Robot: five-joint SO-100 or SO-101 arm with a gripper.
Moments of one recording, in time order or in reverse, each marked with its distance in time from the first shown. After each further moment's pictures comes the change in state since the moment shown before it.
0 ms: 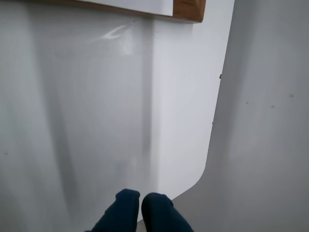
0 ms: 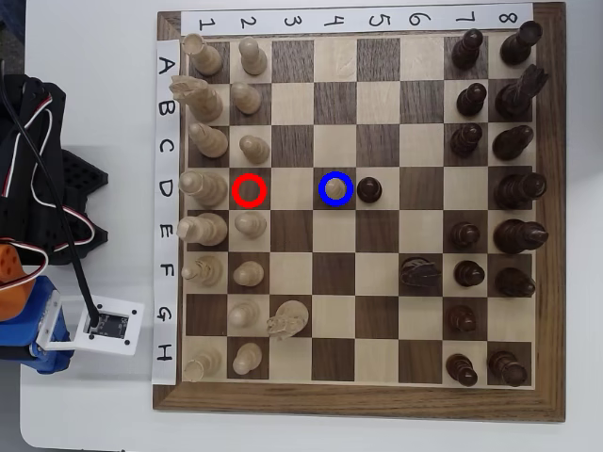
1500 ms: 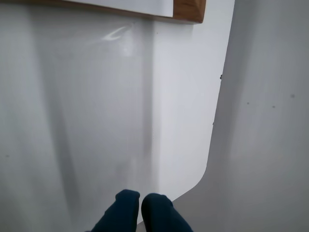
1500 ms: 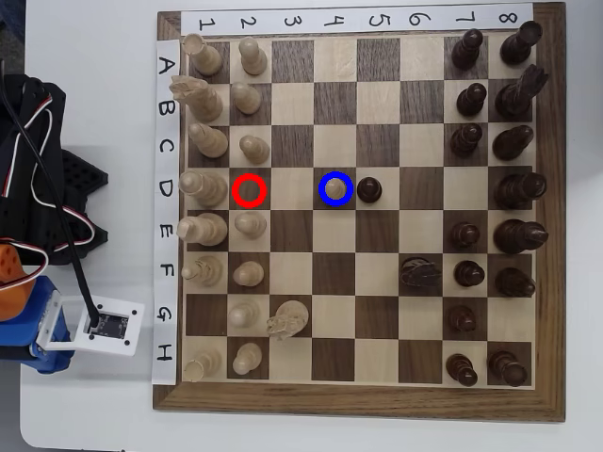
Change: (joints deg) arm 0.0 0.0 0.2 0.0 0.7
